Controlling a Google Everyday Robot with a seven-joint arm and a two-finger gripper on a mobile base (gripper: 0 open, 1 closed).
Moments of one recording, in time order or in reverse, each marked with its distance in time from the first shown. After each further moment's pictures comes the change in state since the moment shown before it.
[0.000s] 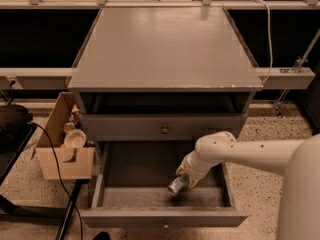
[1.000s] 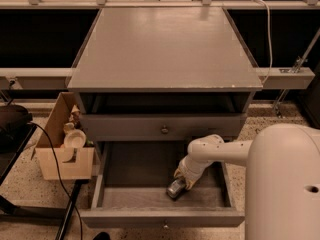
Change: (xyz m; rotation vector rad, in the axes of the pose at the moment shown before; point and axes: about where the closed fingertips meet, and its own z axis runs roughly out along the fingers) arm 0.024 0.011 0.063 -0.074 -0.009 0.010
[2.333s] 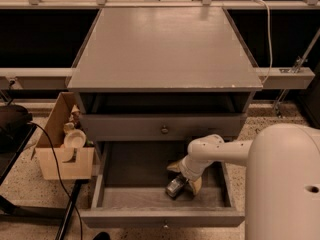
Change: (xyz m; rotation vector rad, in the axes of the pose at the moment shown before) arm 0.000 0.000 0.000 0.000 0.000 0.000
